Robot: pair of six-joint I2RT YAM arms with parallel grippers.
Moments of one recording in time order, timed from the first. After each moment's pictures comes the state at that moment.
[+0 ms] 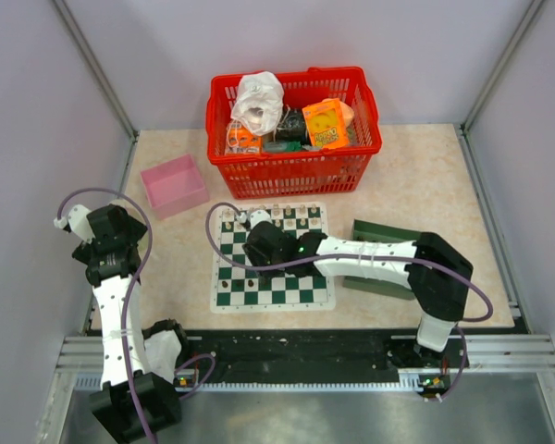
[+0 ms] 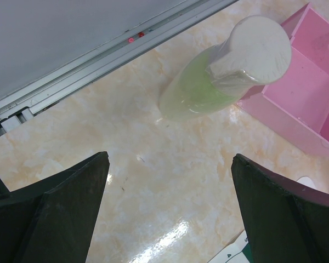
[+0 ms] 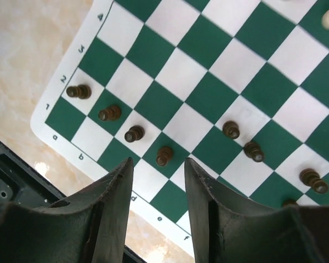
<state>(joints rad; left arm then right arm) 0.37 0.83 0.78 -0.59 -0.35 -0.58 1.15 1.78 1.26 -0.36 0.20 0.46</state>
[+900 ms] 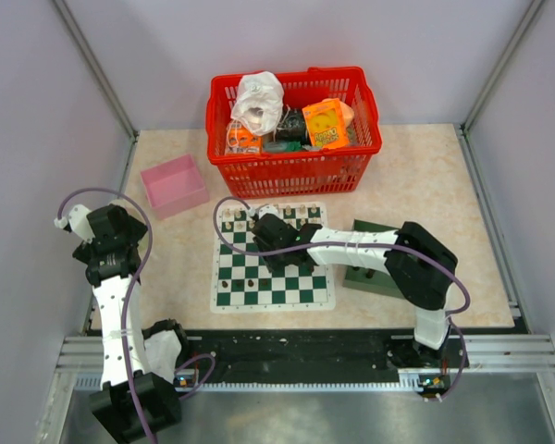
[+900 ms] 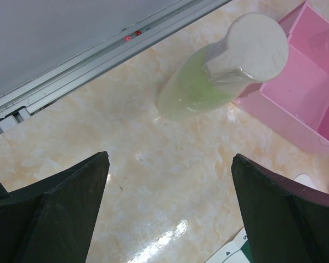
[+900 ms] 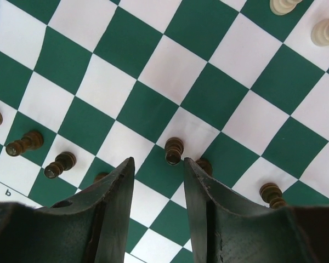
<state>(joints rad) 0.37 0.83 0.78 -0.59 -0.34 -0.58 1.05 1.88 1.28 -0.37 0.21 0.43</state>
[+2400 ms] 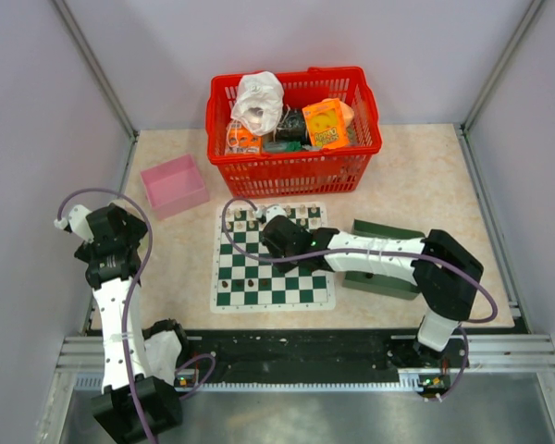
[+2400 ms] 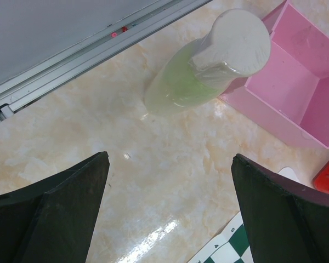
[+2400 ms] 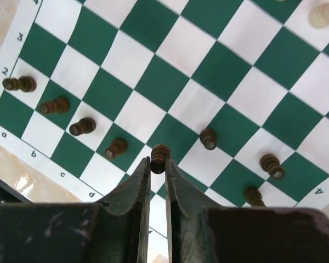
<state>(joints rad) 0.37 0.81 0.78 -0.59 -0.30 -0.60 1.06 1.73 1.18 -0.34 0.19 0.42</state>
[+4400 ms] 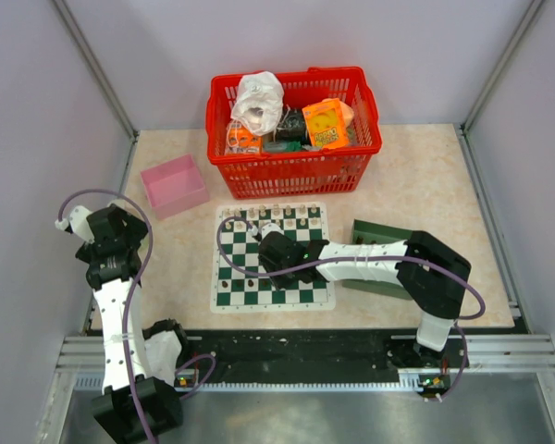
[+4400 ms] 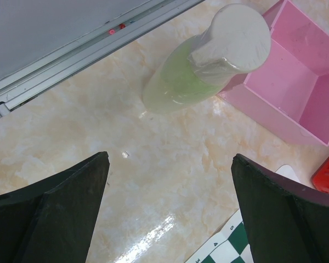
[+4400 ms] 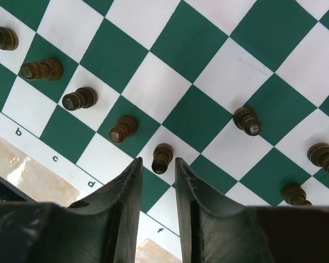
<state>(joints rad) 0.37 0.81 0.77 -0.58 -0.28 -0.61 1.12 1.79 1.12 -0.31 0.15 0.45</state>
